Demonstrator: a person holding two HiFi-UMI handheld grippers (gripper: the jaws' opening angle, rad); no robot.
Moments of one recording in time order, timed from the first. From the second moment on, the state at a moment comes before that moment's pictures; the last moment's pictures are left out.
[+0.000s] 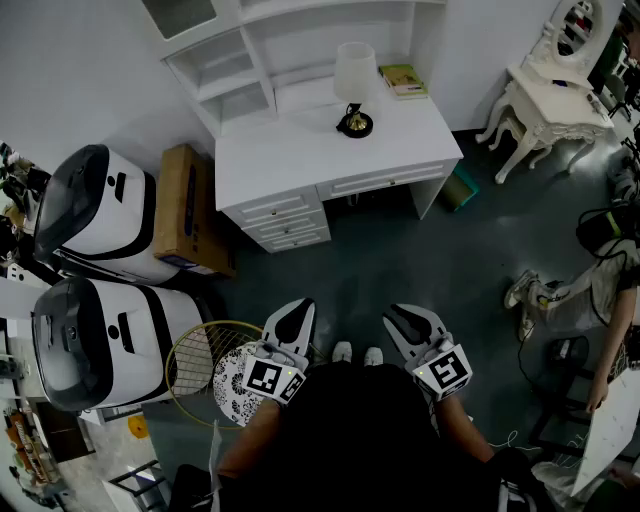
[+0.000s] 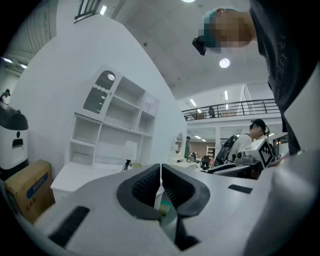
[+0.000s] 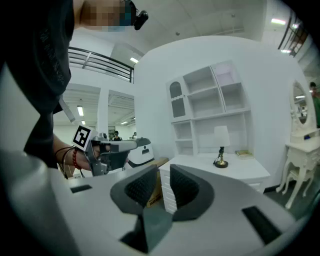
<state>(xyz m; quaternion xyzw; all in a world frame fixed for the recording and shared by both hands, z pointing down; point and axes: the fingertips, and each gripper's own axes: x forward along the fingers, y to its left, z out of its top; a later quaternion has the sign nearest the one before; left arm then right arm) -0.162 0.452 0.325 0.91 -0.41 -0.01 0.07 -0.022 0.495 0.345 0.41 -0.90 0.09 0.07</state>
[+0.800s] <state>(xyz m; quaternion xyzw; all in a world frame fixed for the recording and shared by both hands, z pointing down) -0.130 0.465 0.305 0.89 -0.45 0.01 0.02 0.012 0.483 0.316 0.37 -0.93 0.05 -0.03</state>
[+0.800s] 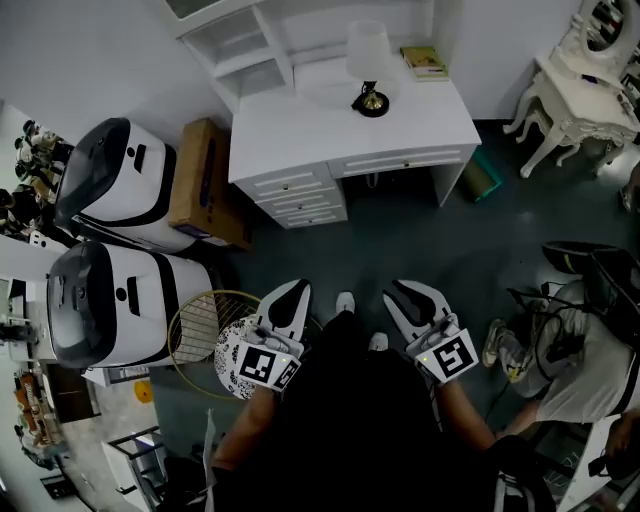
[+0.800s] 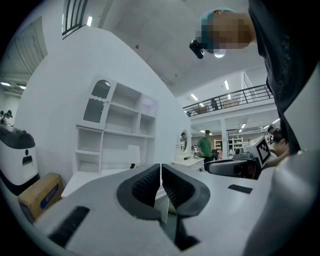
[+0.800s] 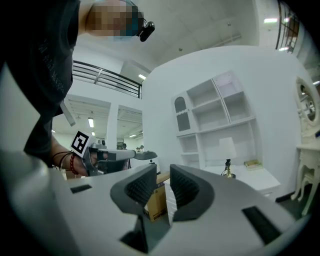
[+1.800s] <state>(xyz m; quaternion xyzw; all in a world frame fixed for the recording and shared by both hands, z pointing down) -0.174 0.310 0.334 0.90 -0.43 -0.02 0.06 -0.027 0.348 0.331 0.39 -0.91 0.10 -0.01</state>
